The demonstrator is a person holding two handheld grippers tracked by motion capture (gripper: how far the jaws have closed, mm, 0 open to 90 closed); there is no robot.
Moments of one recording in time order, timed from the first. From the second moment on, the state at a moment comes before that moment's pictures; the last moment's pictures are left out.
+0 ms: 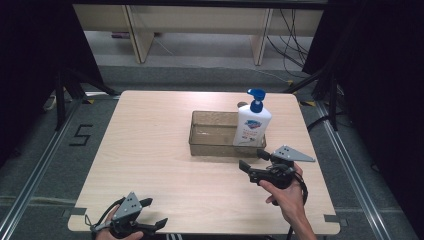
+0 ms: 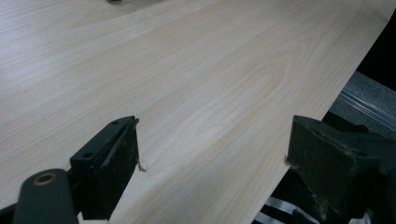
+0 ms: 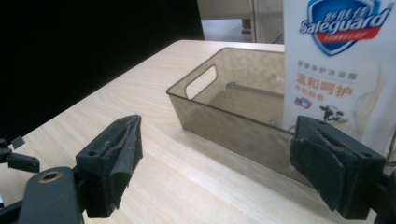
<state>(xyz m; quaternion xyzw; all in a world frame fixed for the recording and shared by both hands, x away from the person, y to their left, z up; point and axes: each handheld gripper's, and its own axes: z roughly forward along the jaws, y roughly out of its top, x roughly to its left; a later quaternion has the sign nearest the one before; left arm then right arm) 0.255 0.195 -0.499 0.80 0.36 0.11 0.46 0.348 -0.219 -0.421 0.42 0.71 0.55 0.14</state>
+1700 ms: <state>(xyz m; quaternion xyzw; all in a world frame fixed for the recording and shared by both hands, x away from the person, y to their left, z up) 0.255 0.197 -0.498 0.81 0.35 0.11 0.45 0.311 -0.212 -0.462 0.40 0.73 0.54 0.10</state>
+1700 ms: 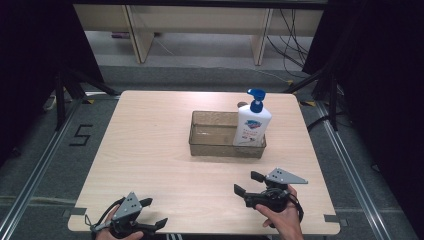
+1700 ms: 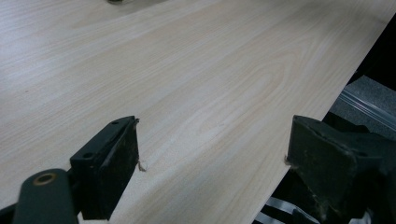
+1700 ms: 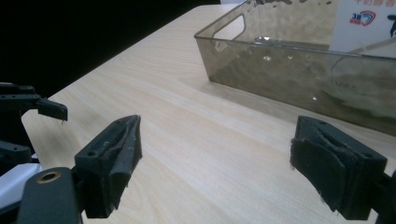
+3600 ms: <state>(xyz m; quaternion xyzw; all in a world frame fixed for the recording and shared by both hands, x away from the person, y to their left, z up) 0.256 0.195 -0.500 0.82 0.35 0.11 0.44 0.279 -0.227 -0.484 0.40 0.76 0.51 0.11</state>
